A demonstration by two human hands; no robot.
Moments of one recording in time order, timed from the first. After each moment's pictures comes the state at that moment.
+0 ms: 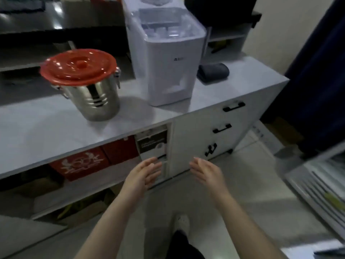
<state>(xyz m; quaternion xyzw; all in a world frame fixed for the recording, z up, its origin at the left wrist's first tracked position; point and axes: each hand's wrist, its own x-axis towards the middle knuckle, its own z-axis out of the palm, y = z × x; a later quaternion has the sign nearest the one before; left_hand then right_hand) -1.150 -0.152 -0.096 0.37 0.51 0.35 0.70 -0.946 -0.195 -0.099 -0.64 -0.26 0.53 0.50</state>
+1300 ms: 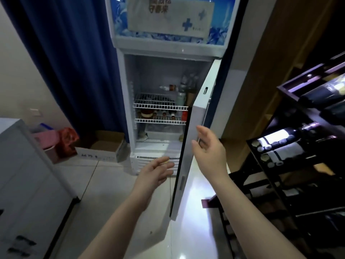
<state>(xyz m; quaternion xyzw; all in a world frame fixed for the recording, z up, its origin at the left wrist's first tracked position) -0.518 -0.448 -0.015 0.62 0.13 -0.03 0.77 -0.454 -0.602 0.023 -0.82 -0.12 -0.13 0.54</state>
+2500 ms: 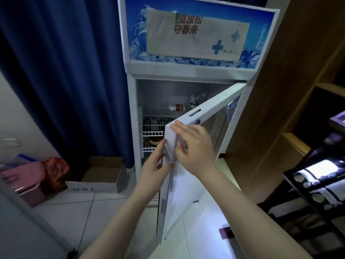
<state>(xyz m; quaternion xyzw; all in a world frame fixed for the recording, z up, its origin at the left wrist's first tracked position) -0.320 -0.245 0.022 0.75 -0.04 0.06 0.66 -0.267 -0.379 0.057 -0.88 -0.26 -0.30 0.25</state>
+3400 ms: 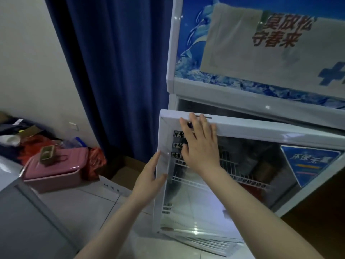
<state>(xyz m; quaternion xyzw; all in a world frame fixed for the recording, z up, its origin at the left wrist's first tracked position) -0.129 -0.154 -0.026 0.82 0.14 0.15 0.53 -0.003 -0.276 0.035 -0.88 -0.38 -0.27 0.09</state>
